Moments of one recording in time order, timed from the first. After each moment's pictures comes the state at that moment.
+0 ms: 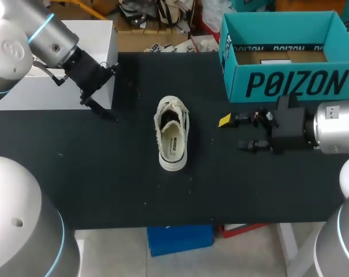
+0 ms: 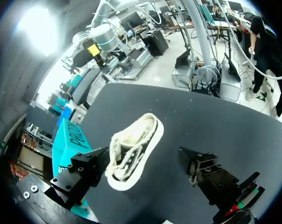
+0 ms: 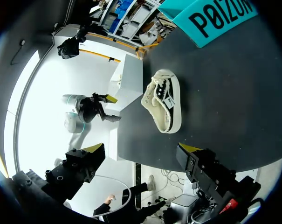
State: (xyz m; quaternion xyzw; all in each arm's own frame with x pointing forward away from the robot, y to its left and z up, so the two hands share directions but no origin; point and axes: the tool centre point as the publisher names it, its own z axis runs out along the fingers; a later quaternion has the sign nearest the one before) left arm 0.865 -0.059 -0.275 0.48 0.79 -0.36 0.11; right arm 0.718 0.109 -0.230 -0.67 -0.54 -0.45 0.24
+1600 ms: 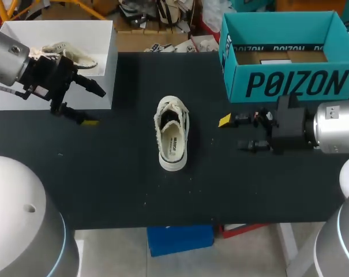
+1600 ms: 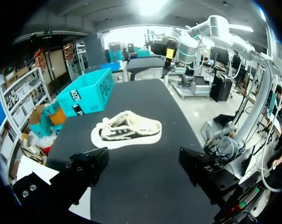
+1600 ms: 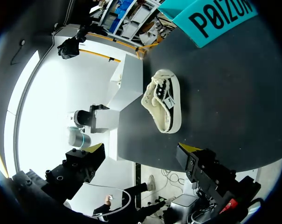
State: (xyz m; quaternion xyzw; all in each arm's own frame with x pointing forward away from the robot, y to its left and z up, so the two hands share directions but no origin) left arm 0.840 0.012 -0.256 0.05 0.90 -0.43 0.02; right arm 0.718 0.109 -0.230 -0.67 -0.54 -0.45 0.24
